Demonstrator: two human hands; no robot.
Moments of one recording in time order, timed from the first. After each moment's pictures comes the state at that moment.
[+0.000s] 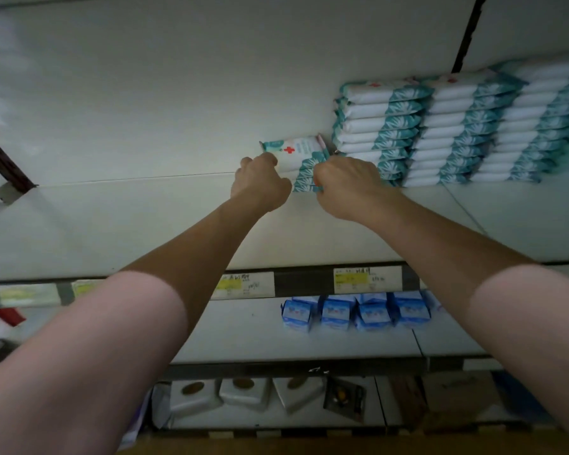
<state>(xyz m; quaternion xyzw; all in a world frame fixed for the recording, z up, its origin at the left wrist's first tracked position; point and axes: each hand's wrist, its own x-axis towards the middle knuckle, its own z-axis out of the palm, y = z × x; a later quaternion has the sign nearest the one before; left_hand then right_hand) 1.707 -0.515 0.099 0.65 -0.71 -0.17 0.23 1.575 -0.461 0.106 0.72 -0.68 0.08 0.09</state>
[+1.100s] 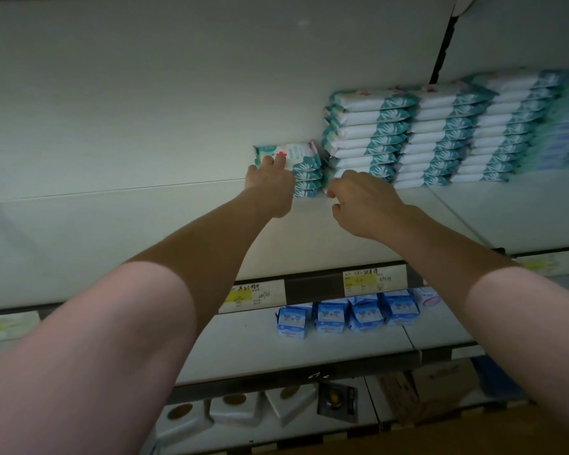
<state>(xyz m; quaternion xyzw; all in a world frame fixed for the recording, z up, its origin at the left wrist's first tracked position) 1.698 -0.552 0.084 0.48 -0.86 0.14 -0.01 1.574 -0.441 0.098 0.68 -0.72 0.06 0.09</state>
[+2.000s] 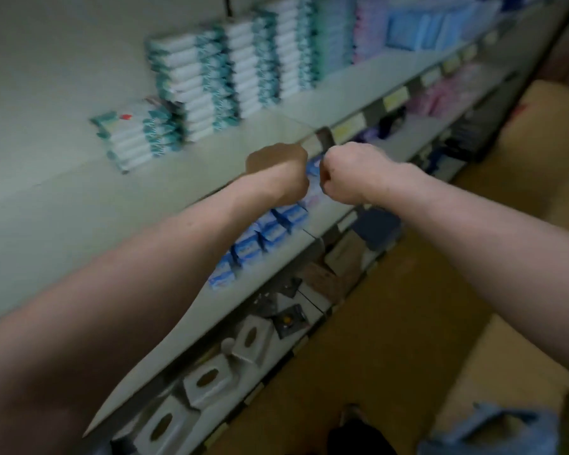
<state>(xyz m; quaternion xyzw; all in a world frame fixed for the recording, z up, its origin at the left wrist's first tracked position) 1.656 -0.334 0.091 0.21 -0.98 -0.01 0.02 1.588 -0.231 0.091 0.44 -0.90 0.00 0.01</state>
